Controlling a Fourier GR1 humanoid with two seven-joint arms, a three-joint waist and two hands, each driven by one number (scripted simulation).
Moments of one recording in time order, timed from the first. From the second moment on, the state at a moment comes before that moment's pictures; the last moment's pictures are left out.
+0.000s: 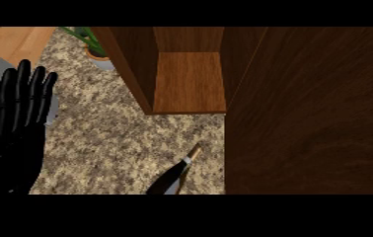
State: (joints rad) left arm -0.01 0.10 0.00 -2.10 0.01 -0.01 -0.02; right arm 0.00 -0.08 -0.01 -2.10 0.00 0.00 -0.02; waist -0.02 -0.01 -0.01
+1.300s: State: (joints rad) left arm -0.25 0.01 -0.73 -1.27 -0.28 0.35 0.99; right arm 0.01 -0.11 0.22 -2.23 -0.17 0.17 0.18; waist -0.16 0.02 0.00
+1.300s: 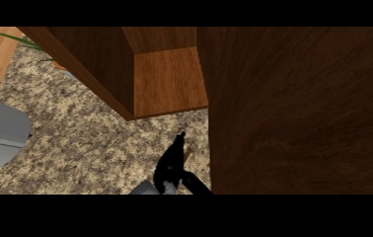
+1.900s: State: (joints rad) left arm -0.49 0.04 -0.93 -1.12 -0.11 0.51 1.04; right arm -0.02 -0.12 0.19 -2.30 -0.21 0.16 0.28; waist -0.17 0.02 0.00
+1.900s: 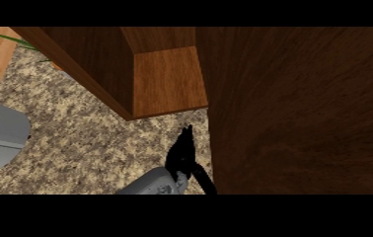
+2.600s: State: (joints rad) left arm -0.66 0.03 -1.08 -1.00 -0.01 0.64 1.10; right arm -0.03 -0.14 0.16 -2.38 -0.23 0.13 0.39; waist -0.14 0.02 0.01
